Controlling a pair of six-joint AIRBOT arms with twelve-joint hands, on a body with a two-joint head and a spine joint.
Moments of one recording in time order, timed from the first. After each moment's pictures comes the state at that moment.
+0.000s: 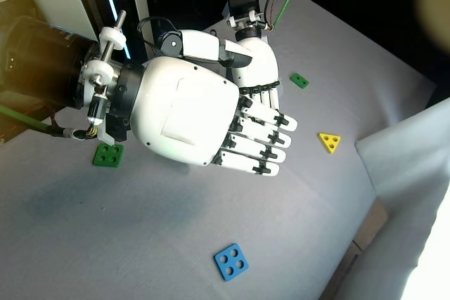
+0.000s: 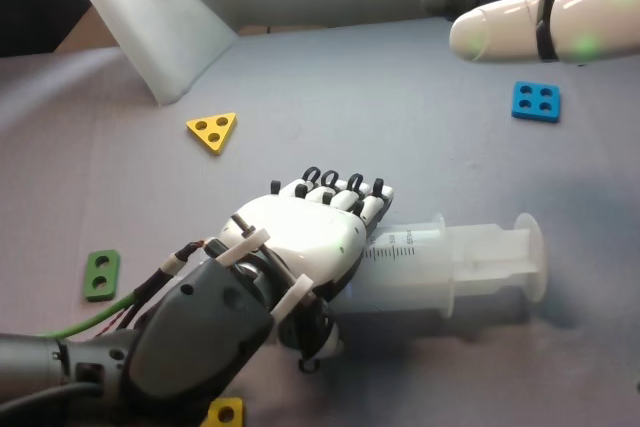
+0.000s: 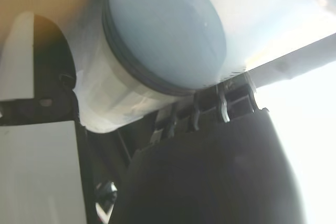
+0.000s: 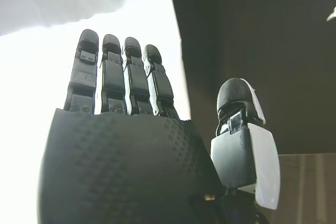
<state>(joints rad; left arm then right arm) 0.71 -1.29 0.82 -1.22 -0.80 2.05 -0.39 -0.83 0.98 -0.61 0.11 0.32</state>
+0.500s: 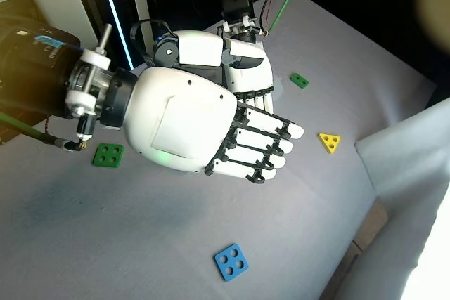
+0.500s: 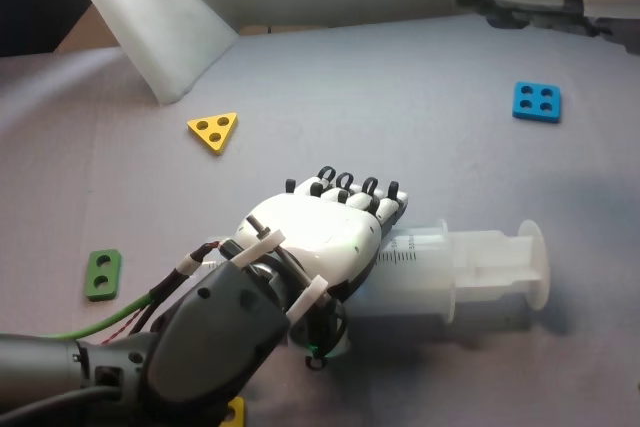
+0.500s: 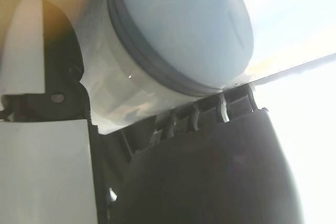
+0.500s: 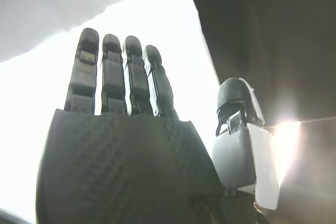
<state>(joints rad) 0.71 -1.32 0.83 -1.20 -0.81 2.04 -0.43 -0.82 0.99 -0.27 0.17 0.31</state>
